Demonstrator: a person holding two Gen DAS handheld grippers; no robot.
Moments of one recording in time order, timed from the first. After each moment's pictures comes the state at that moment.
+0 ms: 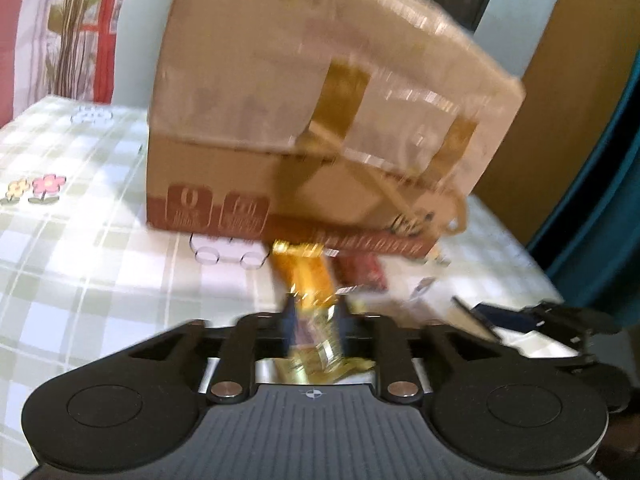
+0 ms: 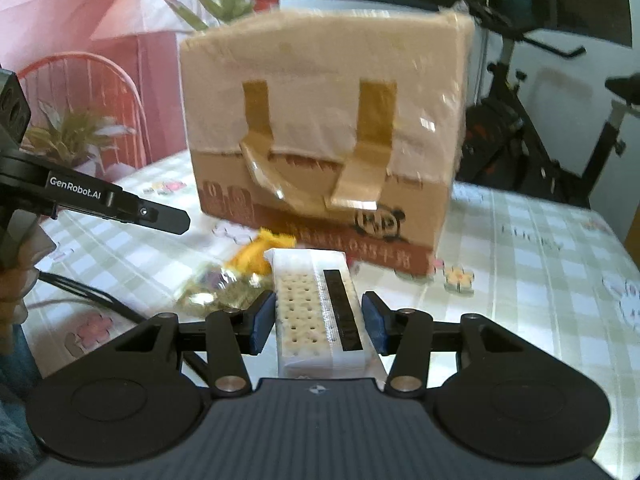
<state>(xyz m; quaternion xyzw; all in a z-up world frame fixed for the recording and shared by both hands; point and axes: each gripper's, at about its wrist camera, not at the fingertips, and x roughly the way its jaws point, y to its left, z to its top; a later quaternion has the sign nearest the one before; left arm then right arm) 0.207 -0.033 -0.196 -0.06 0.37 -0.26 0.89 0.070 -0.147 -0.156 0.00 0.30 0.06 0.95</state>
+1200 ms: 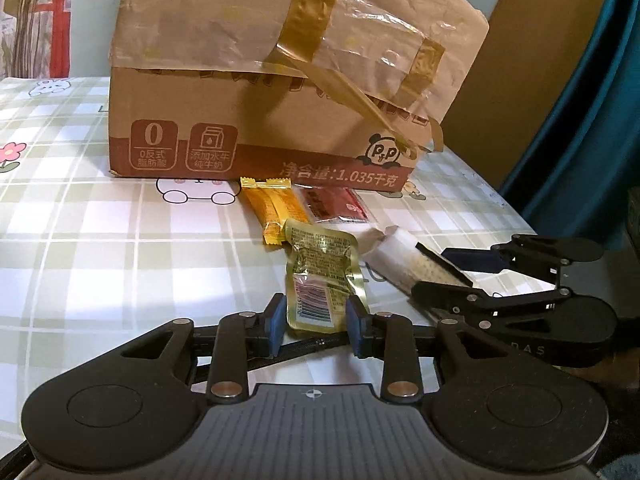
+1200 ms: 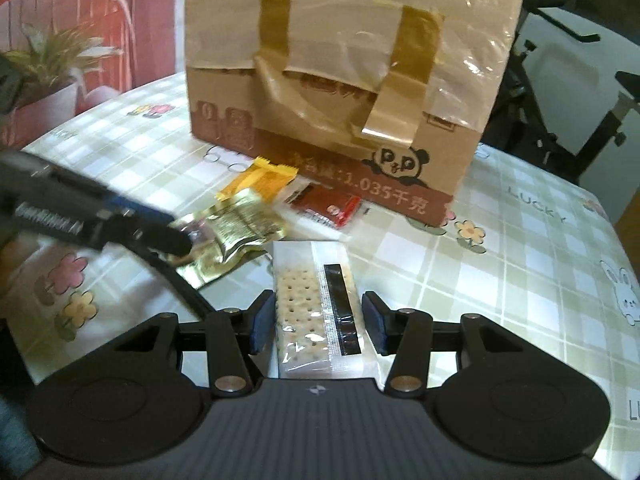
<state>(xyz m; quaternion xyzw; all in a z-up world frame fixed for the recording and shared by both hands) 0.183 -0.024 -0.225 -0.03 0.39 -0.33 0.86 0.085 -0.119 -0.174 -0.06 0.38 0.04 0.92</state>
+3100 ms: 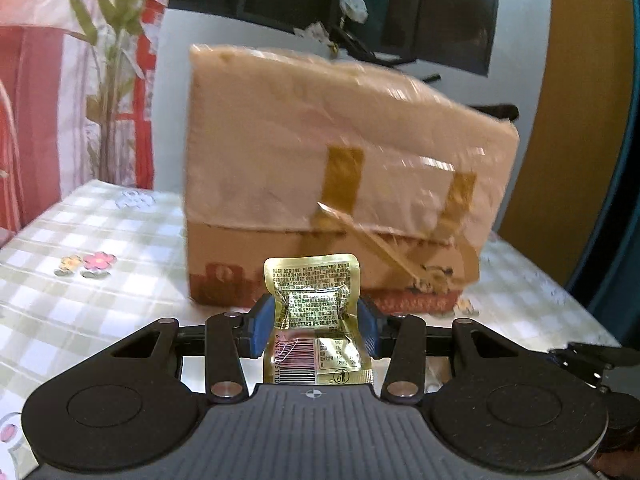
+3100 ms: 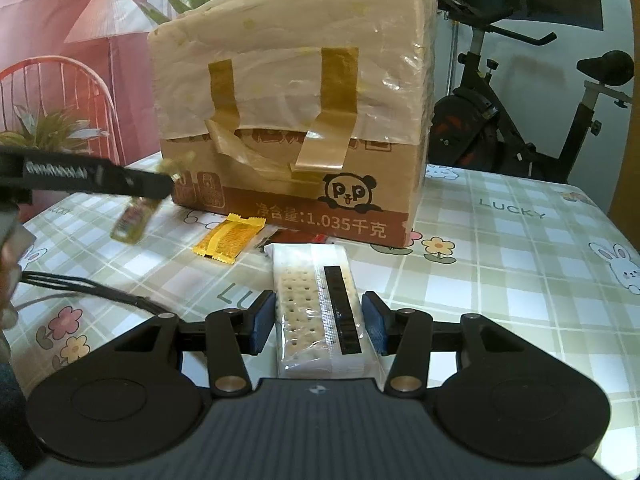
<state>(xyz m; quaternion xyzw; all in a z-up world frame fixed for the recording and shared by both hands) 0.164 -0.036 -0.162 -0.02 0.25 -0.19 0.95 0.060 -0.154 -0.177 0.02 0.28 0.03 0.96</state>
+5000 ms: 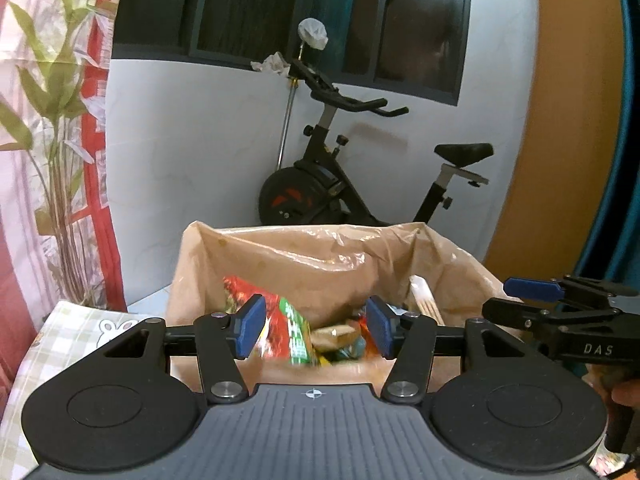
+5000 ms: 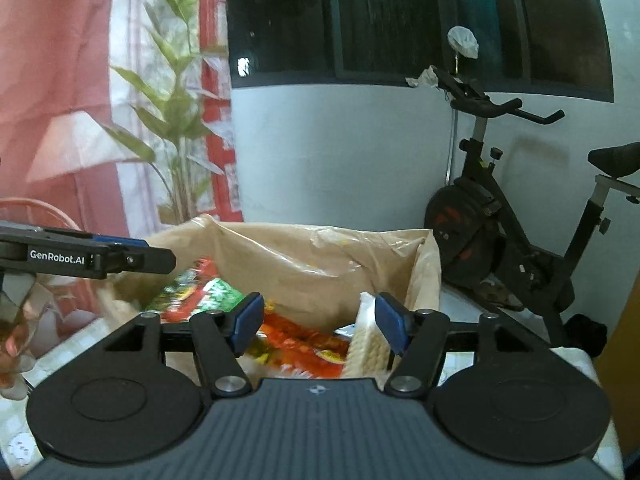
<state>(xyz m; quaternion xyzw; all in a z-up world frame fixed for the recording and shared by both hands) 0.279 -0.040 -0.026 0.00 0.23 -0.26 0.94 0.190 -0.194 -0.005 0.03 0.19 0.04 0.98</state>
